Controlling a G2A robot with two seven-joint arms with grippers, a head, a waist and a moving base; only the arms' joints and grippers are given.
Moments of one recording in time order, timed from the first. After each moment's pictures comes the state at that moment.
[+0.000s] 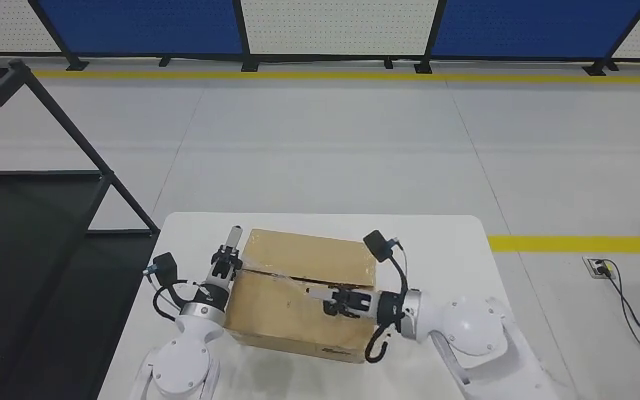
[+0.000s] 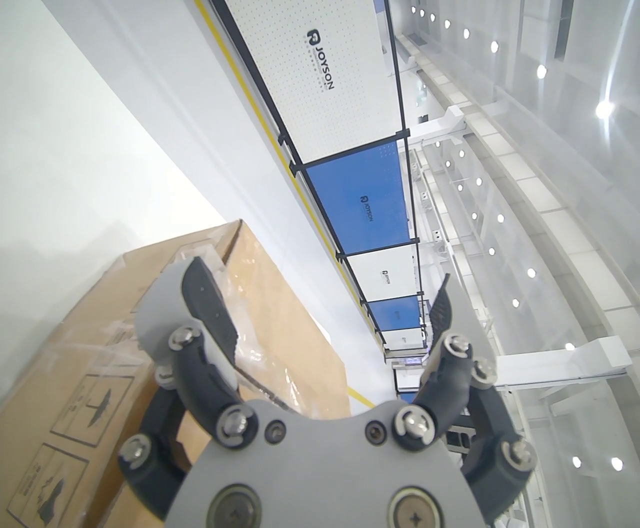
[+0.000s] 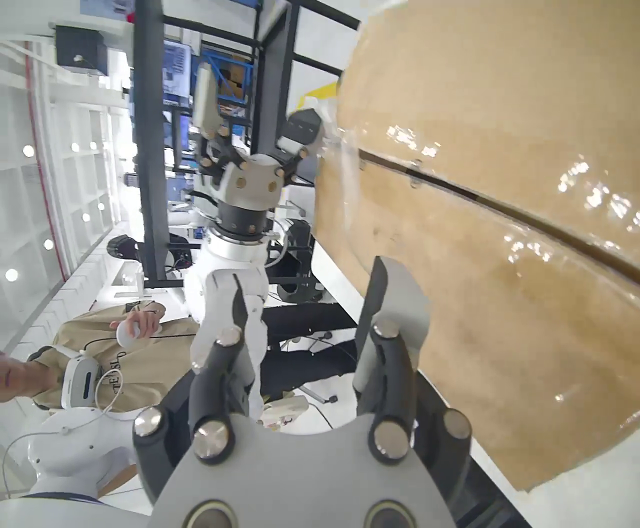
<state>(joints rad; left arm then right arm) 1.18 -1.37 -1.44 -1.79 0.16 0.23 -0.06 -0.89 -1.29 1.18 -1.77 -0.06 0.23 0.91</state>
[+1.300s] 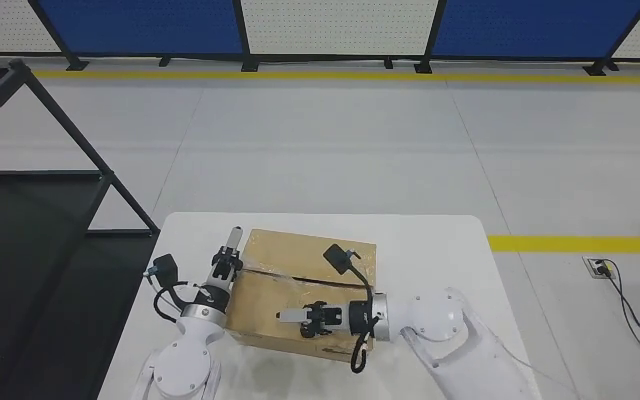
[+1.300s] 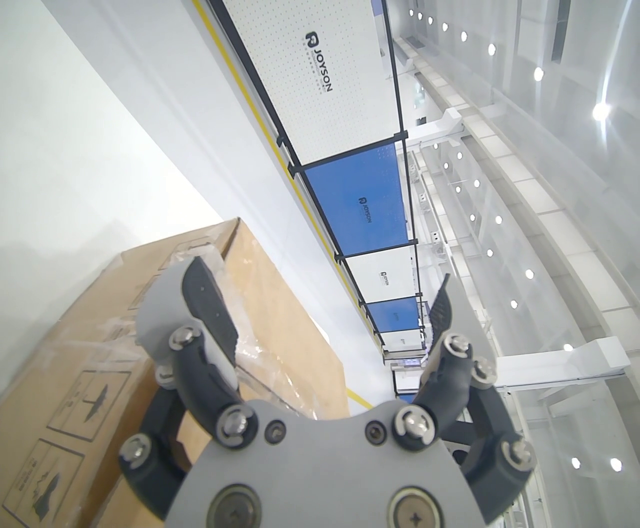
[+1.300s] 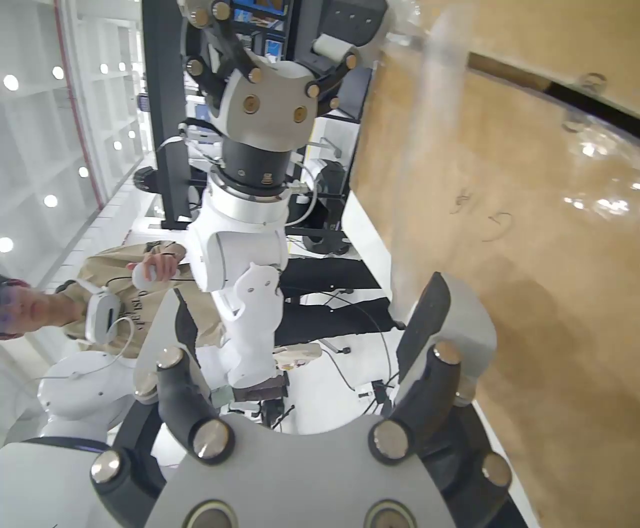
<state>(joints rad) 1.19 -1.37 -1.44 -1.80 0.16 0.22 -0.05 -0.75 -1.32 1.00 -1.52 0.16 0.06 1.03</state>
